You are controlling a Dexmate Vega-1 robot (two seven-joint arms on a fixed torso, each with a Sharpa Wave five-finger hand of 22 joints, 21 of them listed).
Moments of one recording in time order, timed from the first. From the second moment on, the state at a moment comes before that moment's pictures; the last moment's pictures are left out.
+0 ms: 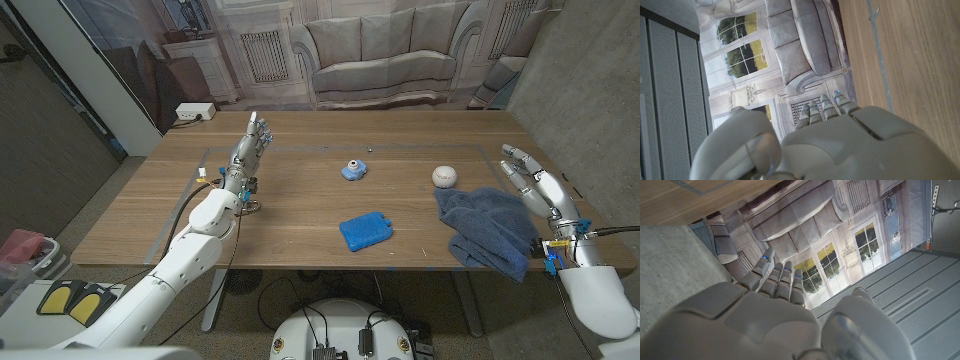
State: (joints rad) left arm 1.05 0.56 0.30 -1.63 -0.68 -0.30 0.11; left_hand 0.57 0.12 -0.30 0.11 0.37 0.02 0.03 0.20 0.18 0.04 -0.04 0.20 0.18 -0.03 -0.02 0.19 0.18 -0.02 -0.03 0.20 0.18; right arm -1.72 -0.51 0.32 -1.90 -0.24 0.55 -0.36; right_hand 0.31 -0.05 0.07 0.06 0.24 0.29 -0.02 0.20 0.19 0.35 0.01 0.25 0.20 0.26 -0.04 0.21 0.19 0.27 -0.04 0.53 0.17
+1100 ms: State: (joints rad) left arm 1.09 0.57 0.28 -1.65 -0.69 -0.32 0.11; left_hand 0.57 0.12 -0.30 0.11 0.37 0.03 0.03 0.20 0.18 0.04 -0.04 0.20 0.18 -0.03 -0.02 0.19 0.18 -0.02 -0.04 0.20 0.18; right arm -1.79 -0.50 0.31 -2.04 -0.61 0.31 -0.52; right_hand 0.30 -0.06 0.05 0.06 0.26 0.30 -0.03 0.20 0.19 0.36 0.00 0.25 0.20 0.27 -0.04 0.21 0.19 0.28 -0.04 0.51 0.17
